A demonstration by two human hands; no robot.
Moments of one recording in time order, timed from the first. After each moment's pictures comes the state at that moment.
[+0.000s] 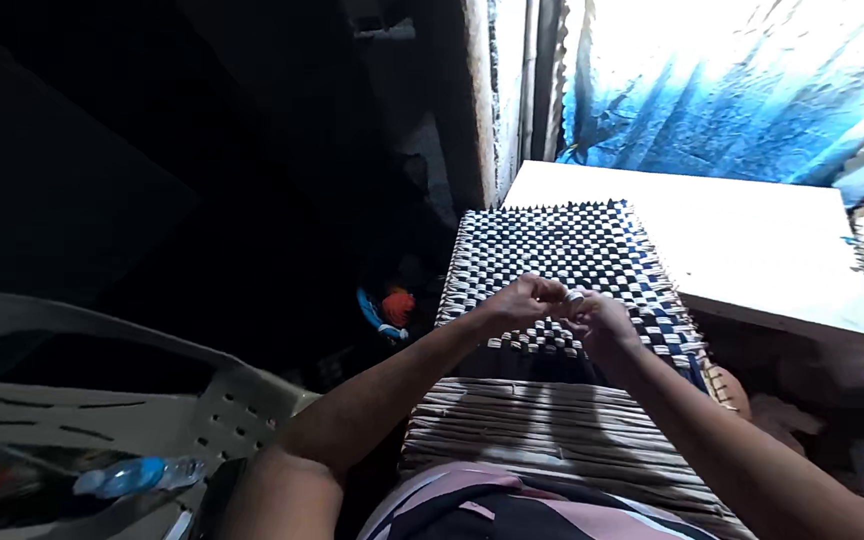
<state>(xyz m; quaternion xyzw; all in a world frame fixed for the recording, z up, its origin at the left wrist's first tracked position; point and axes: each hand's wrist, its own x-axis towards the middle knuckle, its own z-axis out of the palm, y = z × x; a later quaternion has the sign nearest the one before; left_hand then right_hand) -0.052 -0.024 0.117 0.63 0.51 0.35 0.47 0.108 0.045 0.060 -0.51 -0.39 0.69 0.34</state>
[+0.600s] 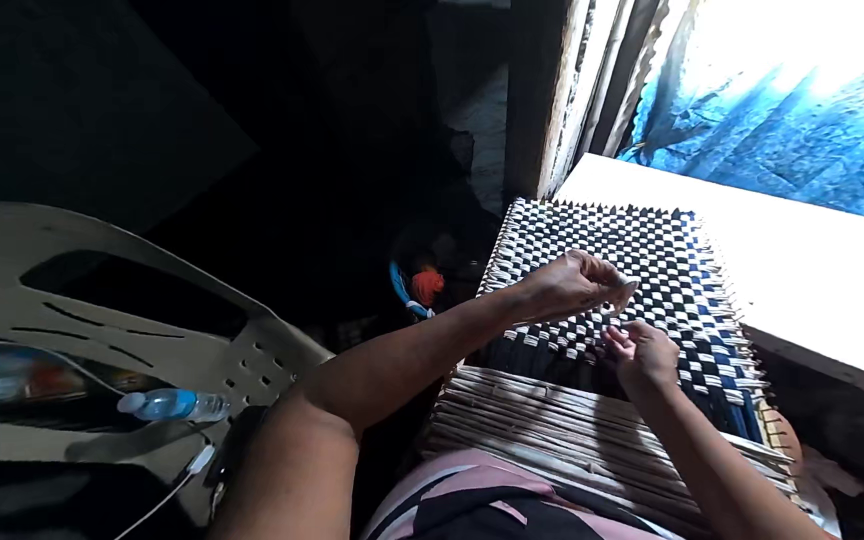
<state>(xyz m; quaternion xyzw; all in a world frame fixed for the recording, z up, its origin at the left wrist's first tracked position) -0.072 -0.013 0.131 0.55 0.48 0.42 0.53 0.098 0.021 0.042 -0.56 -0.30 0.64 0.42</state>
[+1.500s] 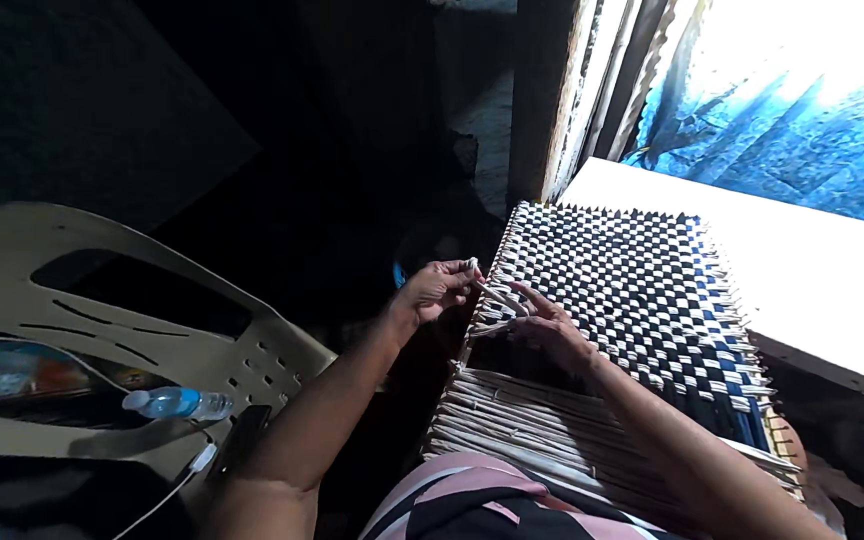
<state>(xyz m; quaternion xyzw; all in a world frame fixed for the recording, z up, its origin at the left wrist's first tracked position) -0.201 -0.106 0.075 0.27 0.57 0.56 0.54 0.022 0.023 0.003 -0.15 -0.63 0.75 0.15</state>
